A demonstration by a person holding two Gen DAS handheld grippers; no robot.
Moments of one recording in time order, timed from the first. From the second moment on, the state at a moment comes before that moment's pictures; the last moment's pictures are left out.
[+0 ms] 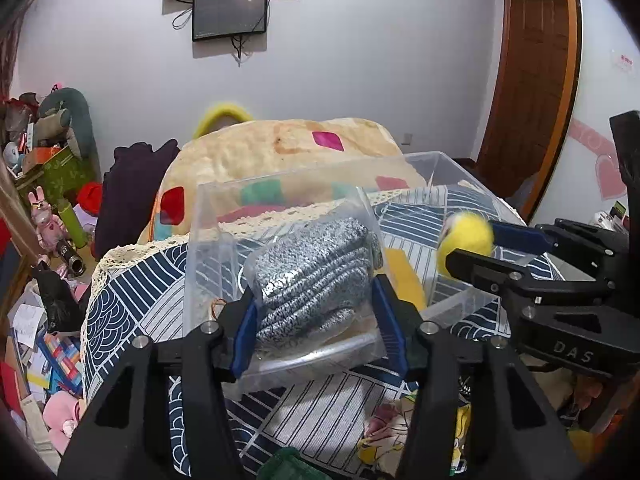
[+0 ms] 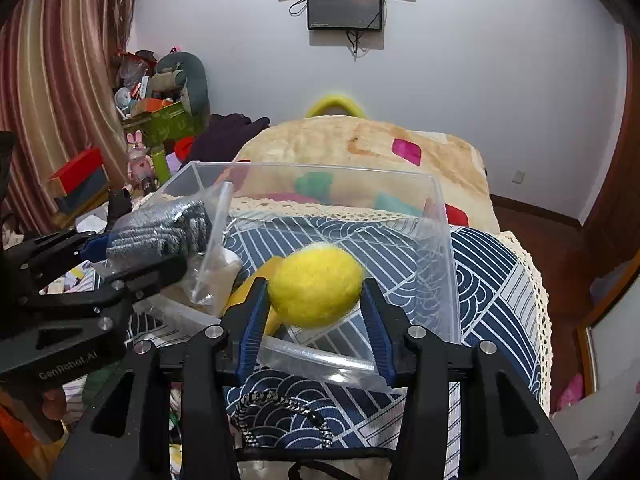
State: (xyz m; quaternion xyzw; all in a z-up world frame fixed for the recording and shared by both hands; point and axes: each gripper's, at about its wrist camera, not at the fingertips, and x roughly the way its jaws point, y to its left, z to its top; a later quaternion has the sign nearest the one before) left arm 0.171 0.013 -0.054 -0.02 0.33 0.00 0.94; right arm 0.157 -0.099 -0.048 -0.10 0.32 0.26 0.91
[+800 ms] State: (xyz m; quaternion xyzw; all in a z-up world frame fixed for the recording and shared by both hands) left arm 0.086 0.010 0.001 -0.01 0.25 -0.01 0.97; right arm 0.097 -0.134 0.000 -0.09 0.22 0.26 0.94
